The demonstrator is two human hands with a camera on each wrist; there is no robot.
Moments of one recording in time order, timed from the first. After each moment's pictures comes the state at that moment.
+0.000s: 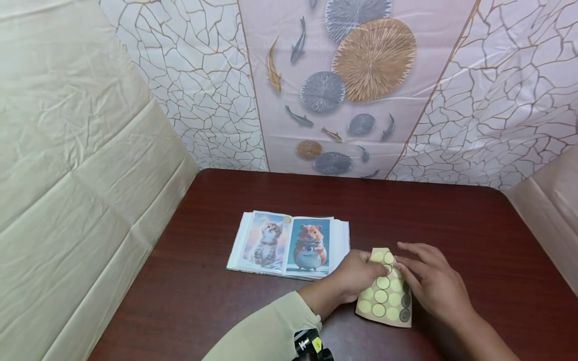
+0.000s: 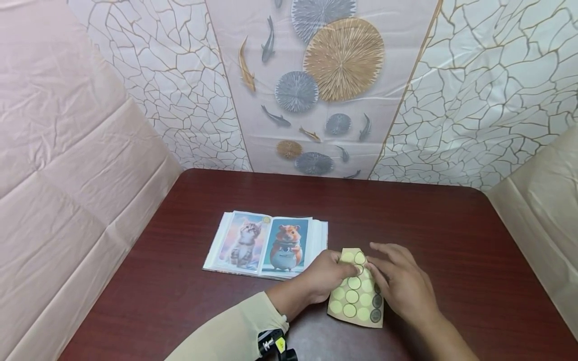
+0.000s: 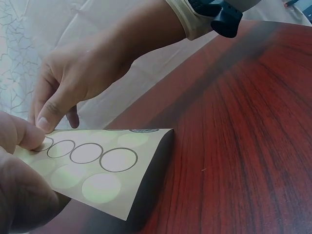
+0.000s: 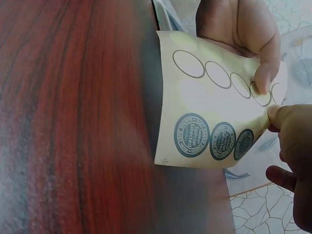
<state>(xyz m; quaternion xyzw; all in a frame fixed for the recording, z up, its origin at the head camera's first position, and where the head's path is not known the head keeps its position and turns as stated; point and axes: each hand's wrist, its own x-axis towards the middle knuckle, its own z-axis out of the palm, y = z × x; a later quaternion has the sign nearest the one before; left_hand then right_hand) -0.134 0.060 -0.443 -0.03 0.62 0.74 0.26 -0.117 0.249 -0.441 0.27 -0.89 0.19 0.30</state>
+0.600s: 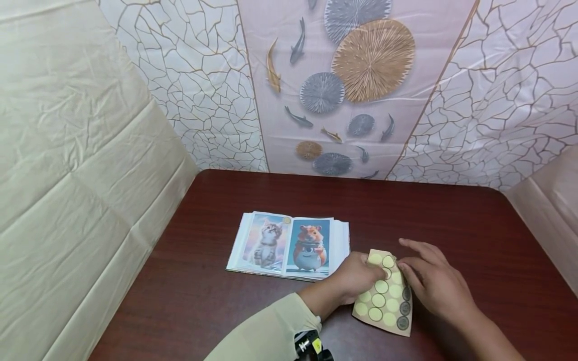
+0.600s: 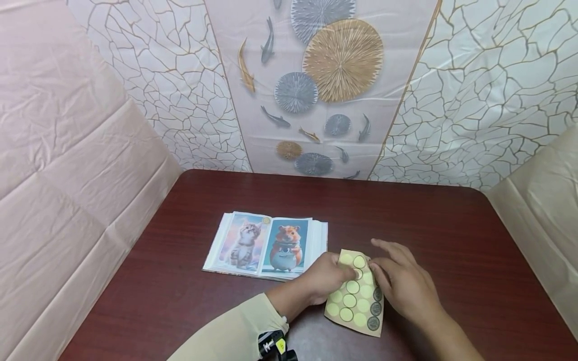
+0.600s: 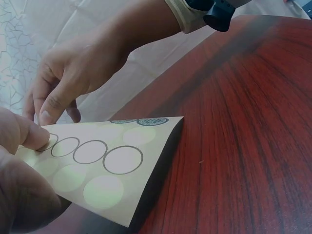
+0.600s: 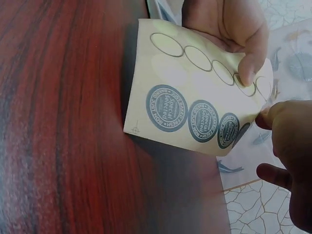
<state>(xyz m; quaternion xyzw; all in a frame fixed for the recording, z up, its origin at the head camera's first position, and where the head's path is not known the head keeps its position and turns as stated) -0.134 0.059 -0.445 -0.02 0.64 0.72 0.27 -0.118 0.256 -0.440 0.27 -0.91 0.19 0.26</state>
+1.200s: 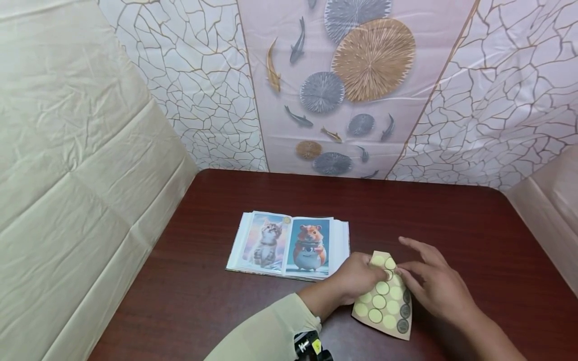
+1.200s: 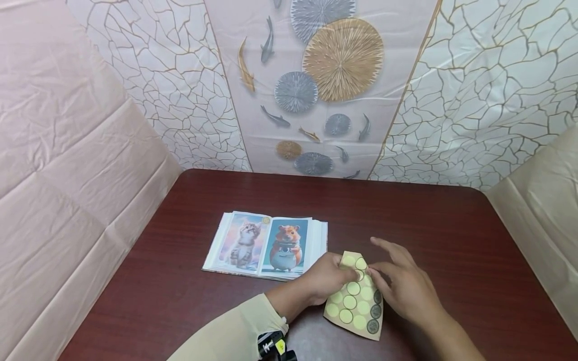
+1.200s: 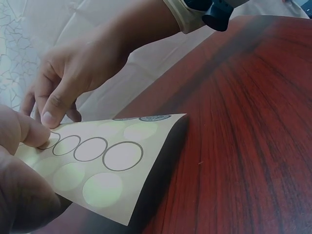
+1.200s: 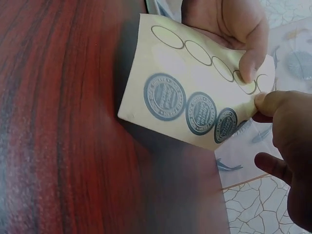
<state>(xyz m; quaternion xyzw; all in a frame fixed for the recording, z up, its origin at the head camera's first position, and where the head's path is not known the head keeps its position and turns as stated) -0.133 0.058 -0.446 0.00 0.65 0.71 0.28 -0.116 0.259 -0.440 0.29 -0.90 0.21 0.25</state>
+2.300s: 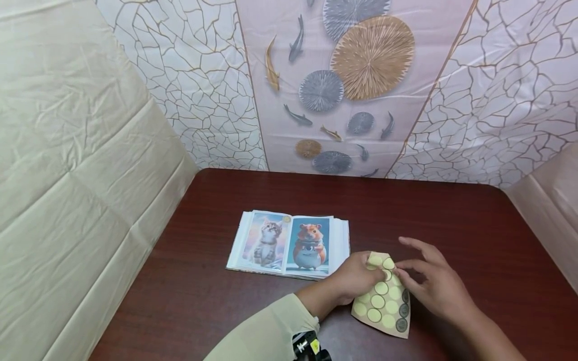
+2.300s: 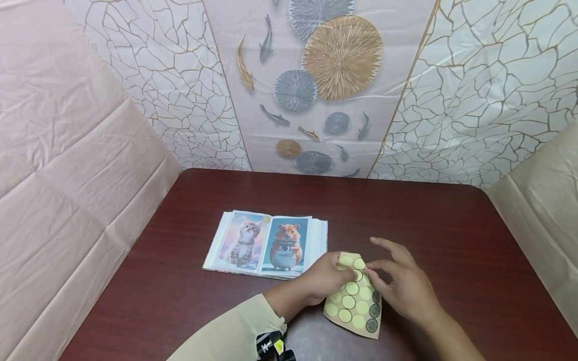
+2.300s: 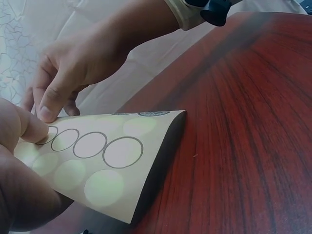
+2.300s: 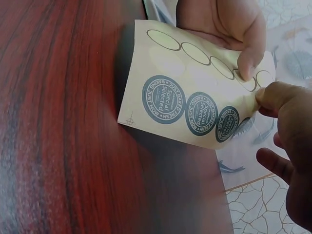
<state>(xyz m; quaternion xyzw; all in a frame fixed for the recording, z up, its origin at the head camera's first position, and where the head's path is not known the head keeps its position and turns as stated) -0.132 0.054 -0.451 0.04 0.65 0.71 0.27 -0.117 0.255 -0.443 0.30 -0.87 0.30 0.25</state>
